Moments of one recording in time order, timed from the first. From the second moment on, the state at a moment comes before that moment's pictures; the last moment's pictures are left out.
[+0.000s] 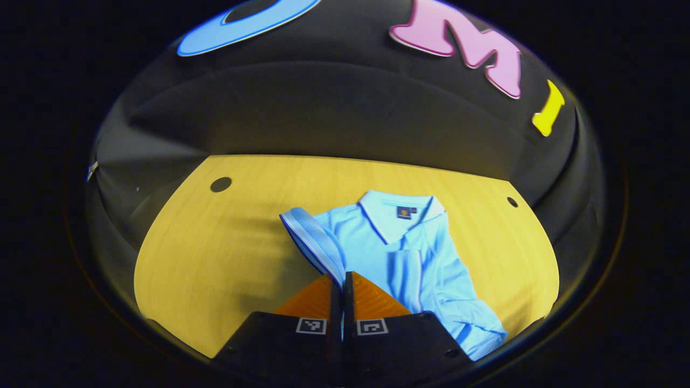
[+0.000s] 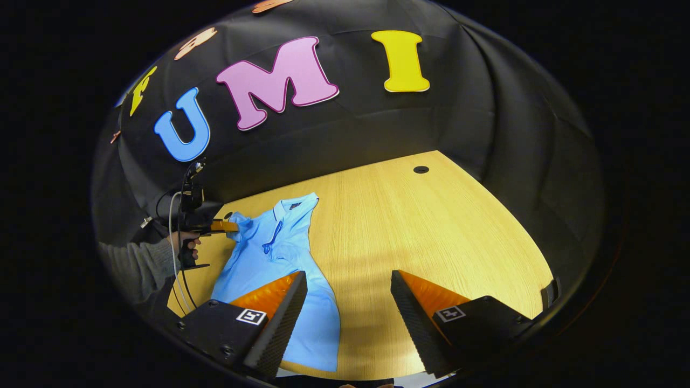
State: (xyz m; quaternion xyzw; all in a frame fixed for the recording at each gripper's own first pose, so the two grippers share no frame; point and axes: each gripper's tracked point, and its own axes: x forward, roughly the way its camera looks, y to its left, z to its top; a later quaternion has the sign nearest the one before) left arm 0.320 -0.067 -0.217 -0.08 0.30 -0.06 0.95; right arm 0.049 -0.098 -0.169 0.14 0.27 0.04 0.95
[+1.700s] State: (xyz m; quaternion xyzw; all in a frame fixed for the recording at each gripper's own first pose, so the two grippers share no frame) left arm 0.286 -0.211 -0.269 0.18 0.30 -0.18 0.92; right arm -0.003 -0.112 -0.213 0.17 0.29 0.01 0.94
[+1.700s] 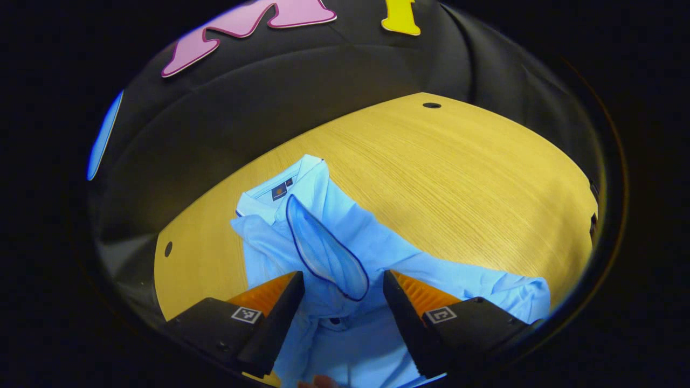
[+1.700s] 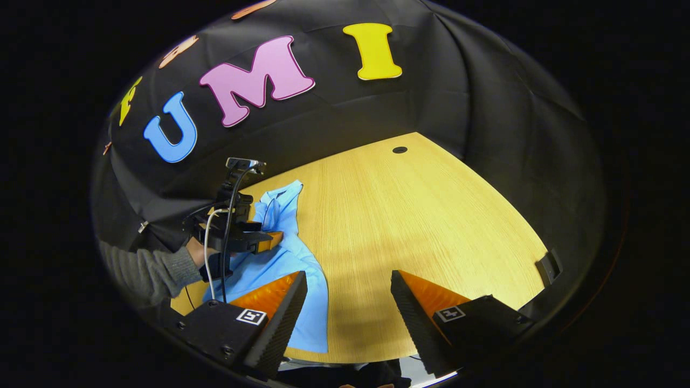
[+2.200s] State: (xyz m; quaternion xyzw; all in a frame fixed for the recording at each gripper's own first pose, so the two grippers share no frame) left arm 0.185 -0.104 -0.228 0.11 0.26 -0.14 0.95; right arm -0.032 -0.057 -0.242 0.12 0.33 0.04 0.94
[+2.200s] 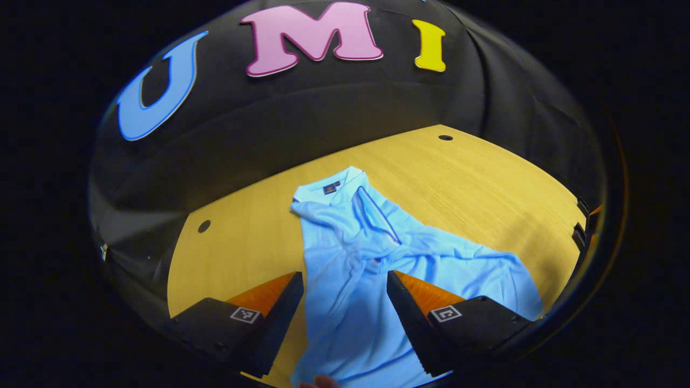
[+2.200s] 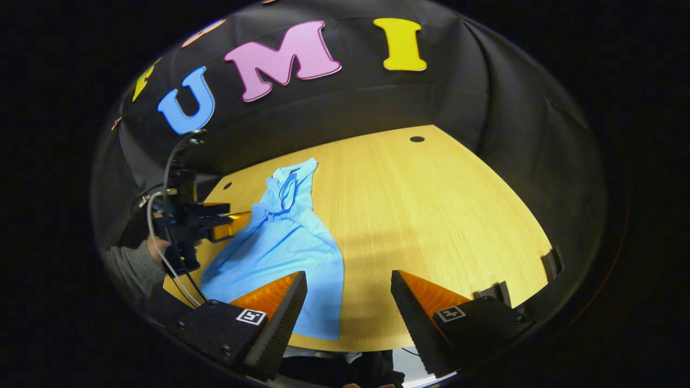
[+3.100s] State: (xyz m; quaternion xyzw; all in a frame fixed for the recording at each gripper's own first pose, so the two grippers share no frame) left arm 0.038 0.003 -0.326 0.05 0.39 -0.14 0.91; right arm -0.076 0.012 -0.329 0.04 0.43 0.09 0.90
